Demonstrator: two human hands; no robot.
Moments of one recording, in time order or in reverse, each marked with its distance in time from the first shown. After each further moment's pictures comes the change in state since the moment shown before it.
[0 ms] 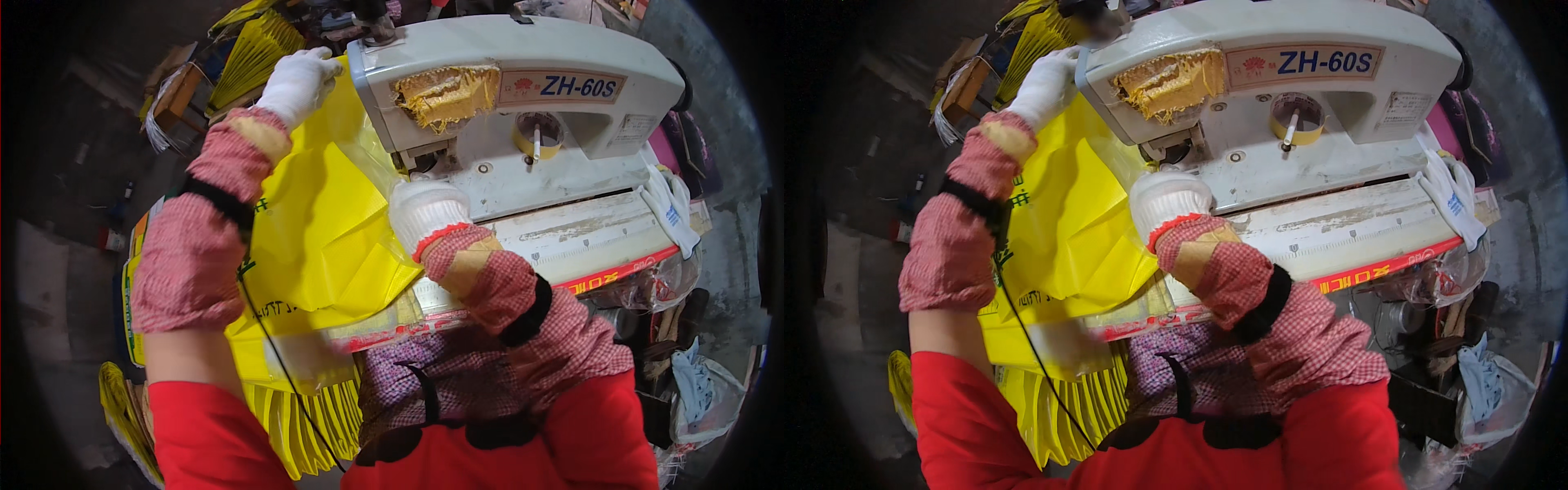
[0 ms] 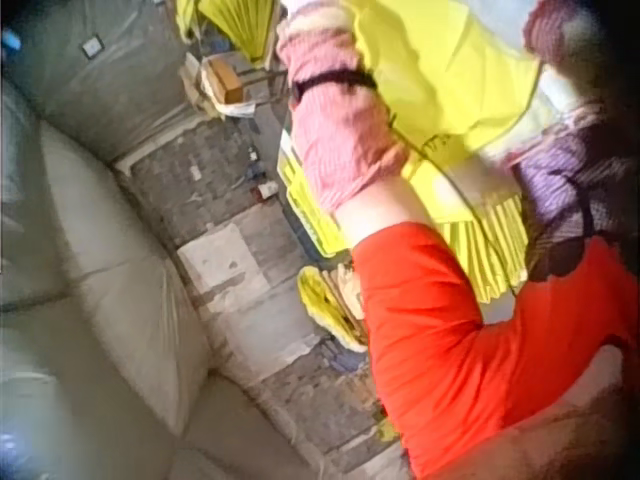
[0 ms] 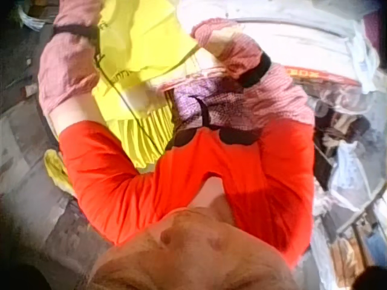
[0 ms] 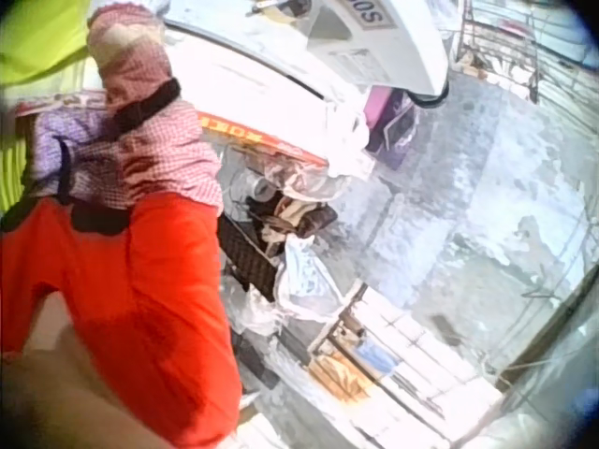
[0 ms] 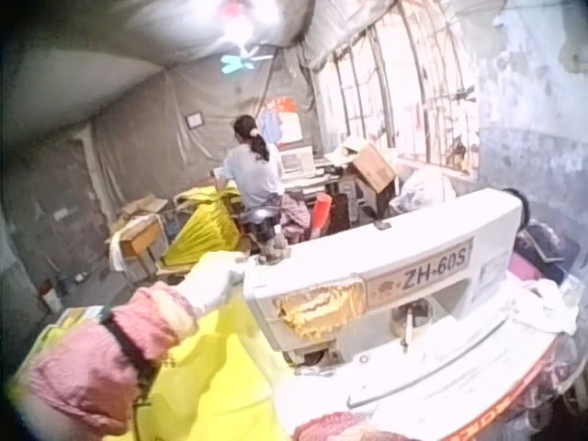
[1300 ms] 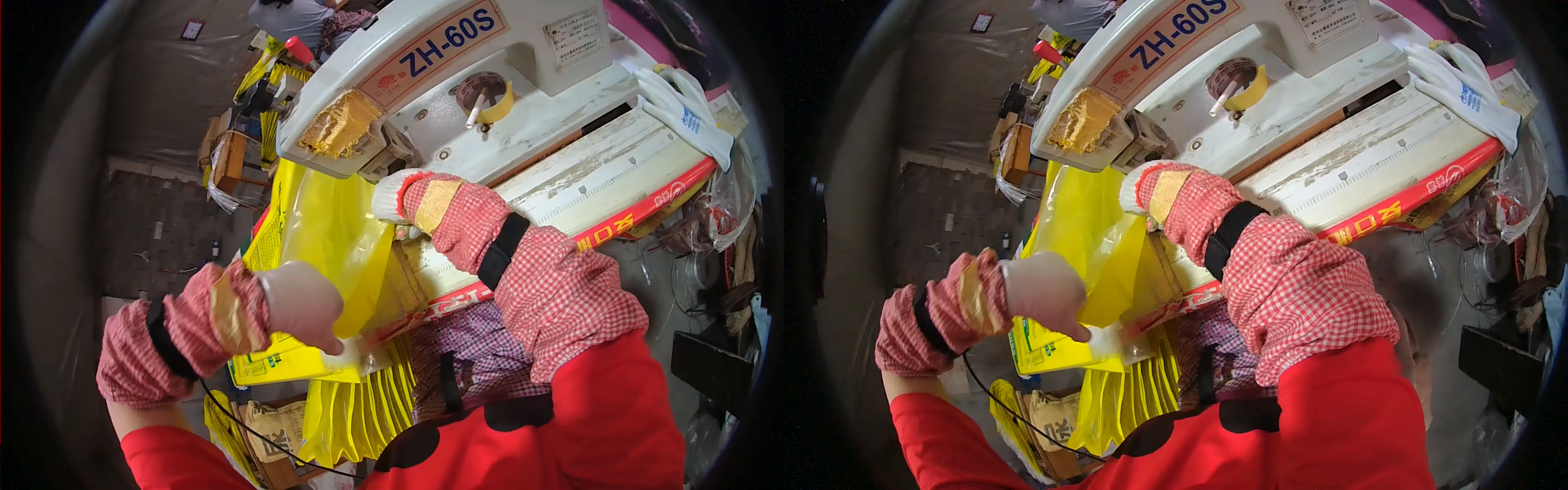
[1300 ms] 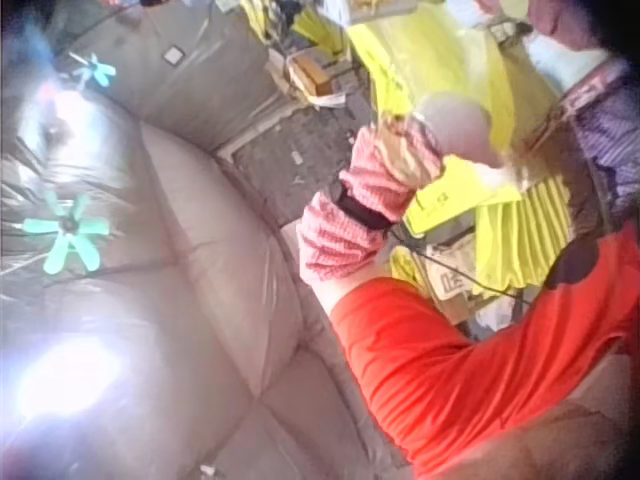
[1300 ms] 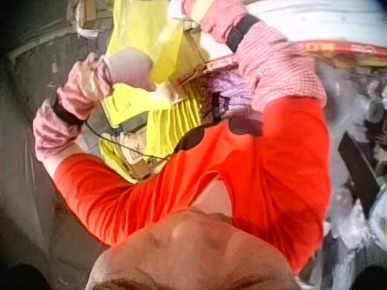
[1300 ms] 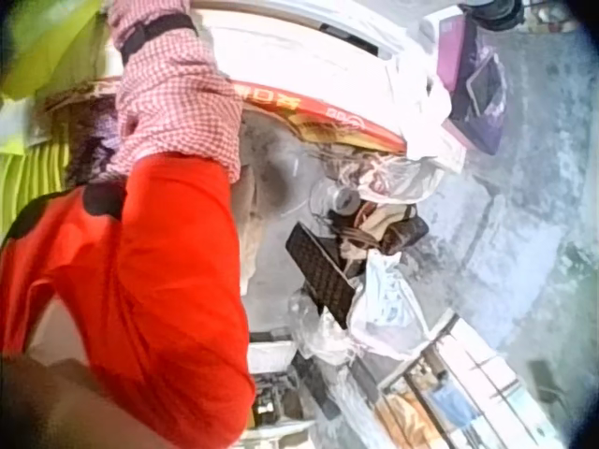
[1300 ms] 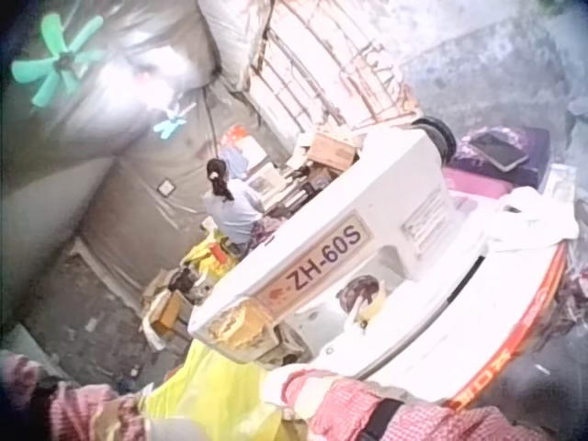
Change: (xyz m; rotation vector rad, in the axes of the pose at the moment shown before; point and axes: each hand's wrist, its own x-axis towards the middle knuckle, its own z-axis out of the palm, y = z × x) left_hand 0.015 0.220 -0.178 0.048 -1.971 0.319; right_hand 0.052 0.044 -0.021 -0.079 -0.575 -0.336
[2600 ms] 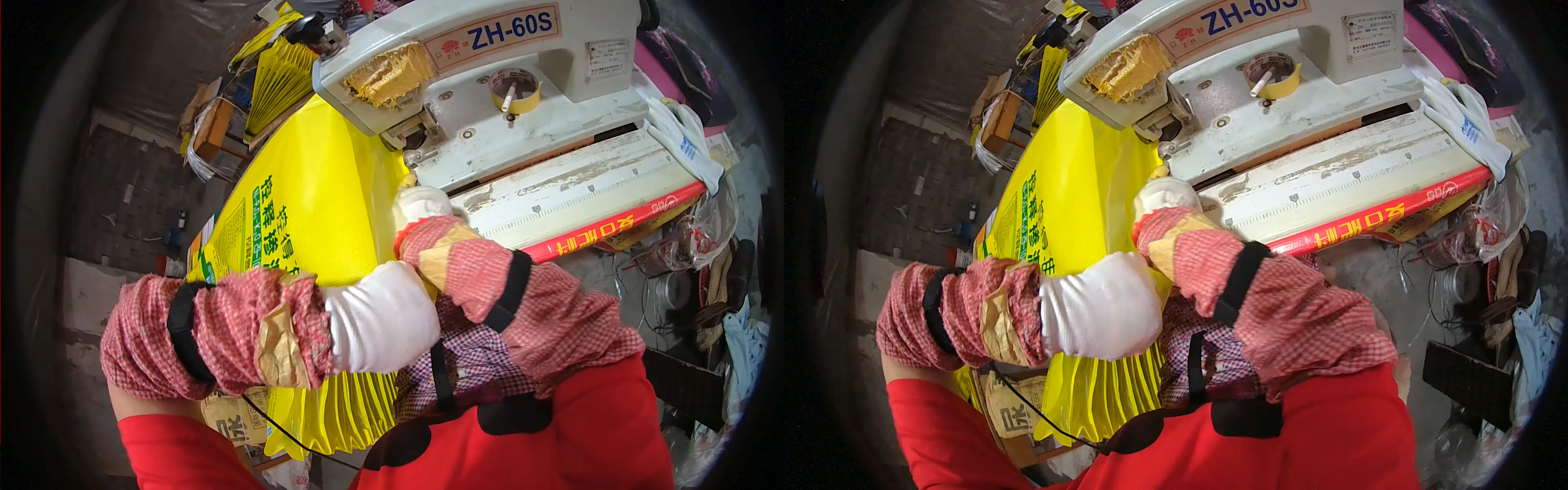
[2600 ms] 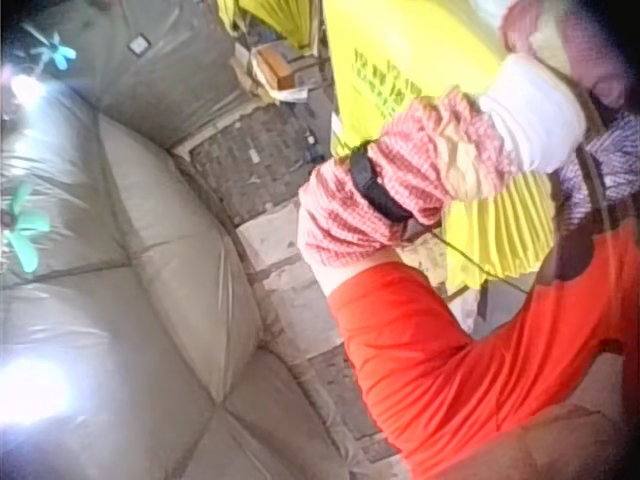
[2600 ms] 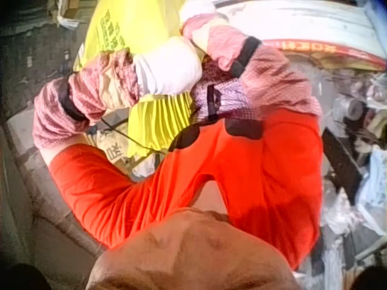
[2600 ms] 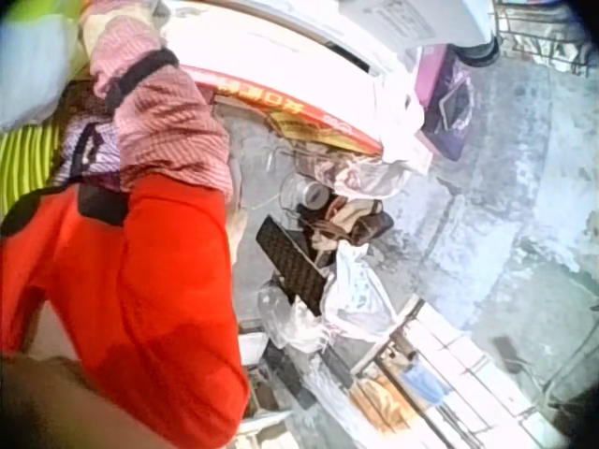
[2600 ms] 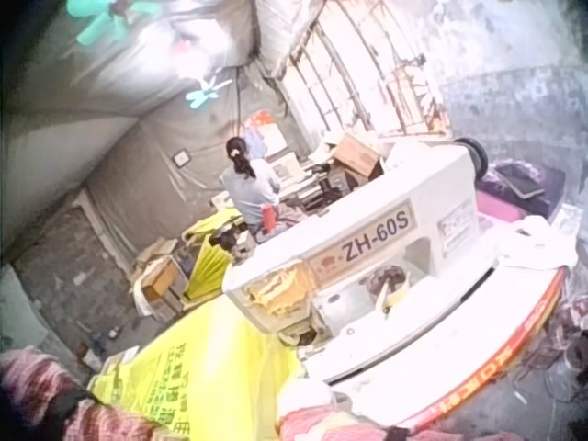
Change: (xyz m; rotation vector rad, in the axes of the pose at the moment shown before) left_hand 0.033 0.047 0.061 0.055 1.016 0.427; right_hand 0.004 -0.081 0.047 0.295 0.226 0.894
